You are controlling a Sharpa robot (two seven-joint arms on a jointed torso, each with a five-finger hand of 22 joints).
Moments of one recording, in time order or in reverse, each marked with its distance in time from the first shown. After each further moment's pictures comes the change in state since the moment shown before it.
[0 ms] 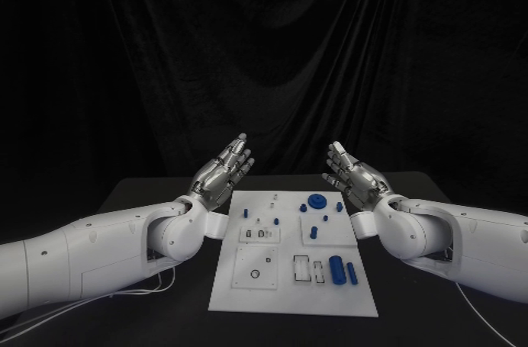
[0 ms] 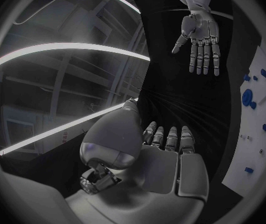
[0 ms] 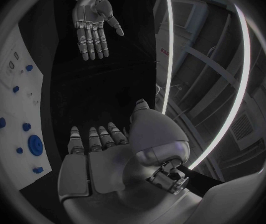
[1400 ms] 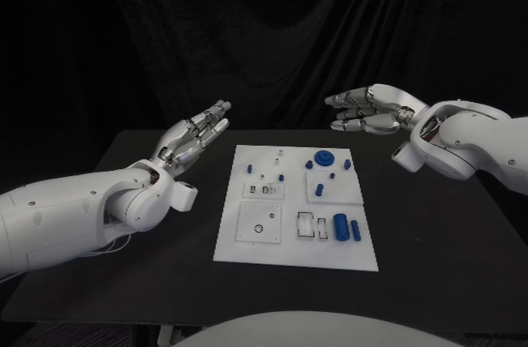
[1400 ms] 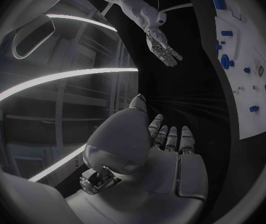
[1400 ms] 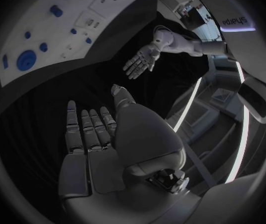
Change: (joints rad) left arm 0.000 -0.233 0.000 0.138 -0.346 -0.146 0.005; left_hand 0.256 -0.007 0.035 -0.007 0.000 0.180 0.136 0.029 0.017 0.028 0.118 0.000 0.004 0.001 0.028 0.000 -0.001 -0.054 0.000 0.022 0.000 0.000; right arm 0.216 -0.062 0.000 -0.060 -1.101 0.090 -0.280; right_hand 0.447 -0.091 0.225 -0.207 0.163 0.394 0.204 0.041 0.033 0.425 0.202 0.056 0.058 0.459 0.166 0.043 0.053 0.000 0.585 0.081 0.218 0.080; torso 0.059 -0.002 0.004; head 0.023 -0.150
